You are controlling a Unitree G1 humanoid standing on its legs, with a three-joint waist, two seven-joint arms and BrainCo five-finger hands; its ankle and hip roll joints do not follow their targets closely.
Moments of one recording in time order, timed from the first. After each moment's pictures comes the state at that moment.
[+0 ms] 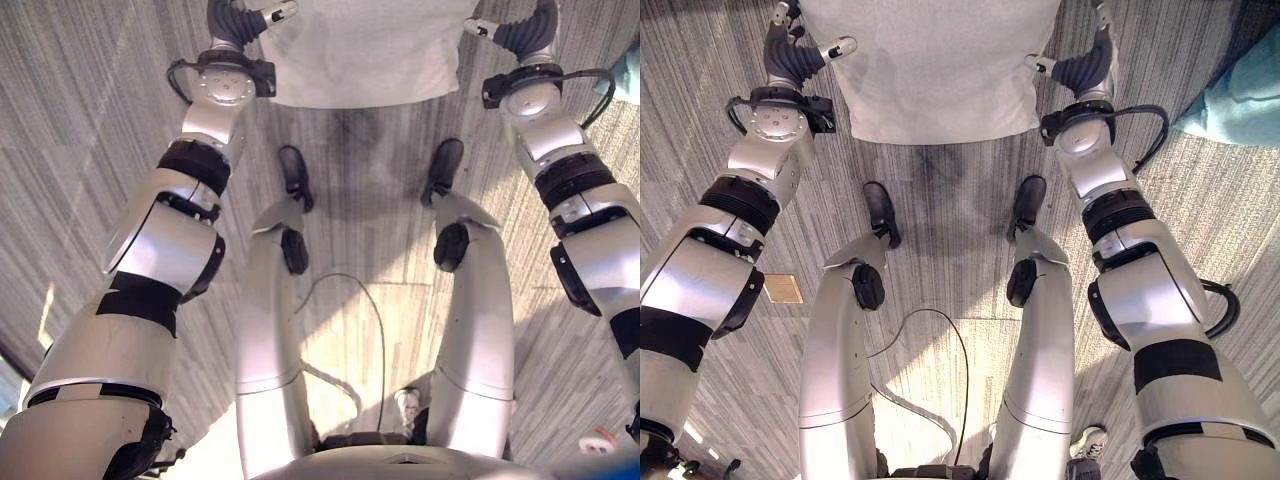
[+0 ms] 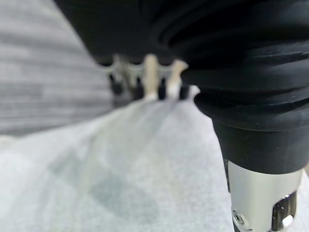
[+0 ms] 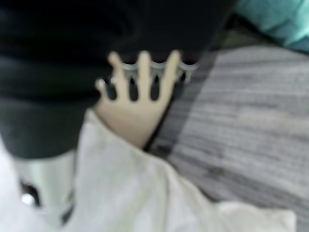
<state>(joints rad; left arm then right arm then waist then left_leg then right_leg) -1.42 0.49 -0.56 1.08 -0.61 -0.13 0.37 -1.35 -0.55 0.49 1.01 0.28 -0.06 -0.51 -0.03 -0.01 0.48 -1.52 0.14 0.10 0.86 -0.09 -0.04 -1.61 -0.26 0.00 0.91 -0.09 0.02</state>
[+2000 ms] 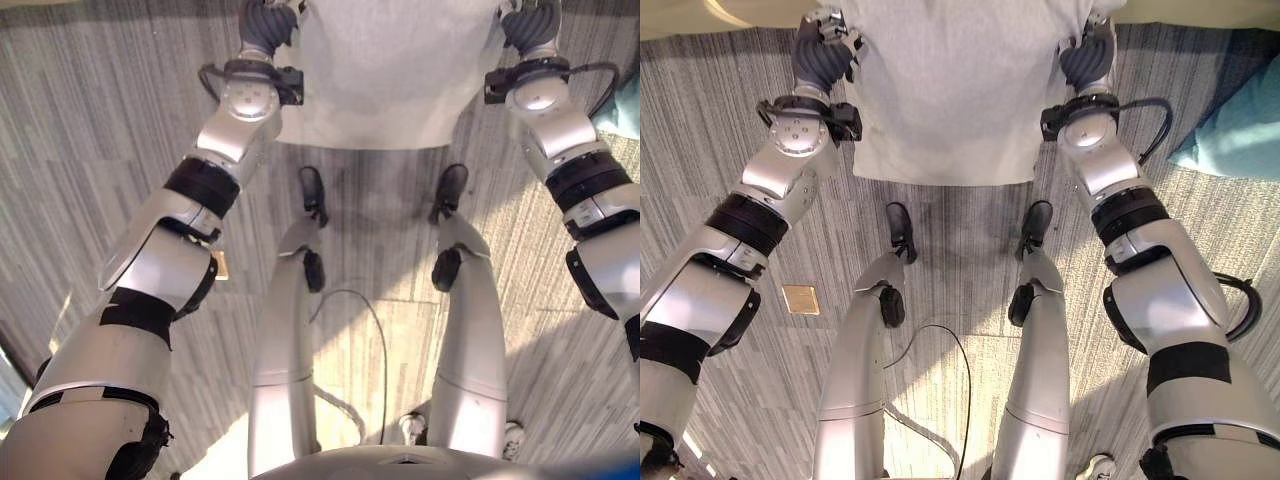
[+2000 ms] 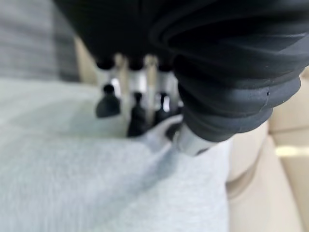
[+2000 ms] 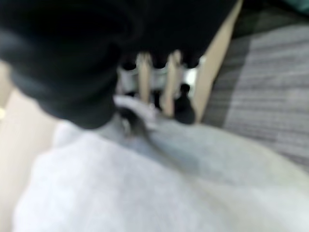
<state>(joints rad) -1.15 0.51 -0.54 0.65 -0.71 -0.13 0.42 -1.21 -0.59 0.55 0.78 0.44 -0.02 -0.50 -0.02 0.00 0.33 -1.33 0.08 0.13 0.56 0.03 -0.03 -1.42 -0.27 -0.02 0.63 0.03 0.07</state>
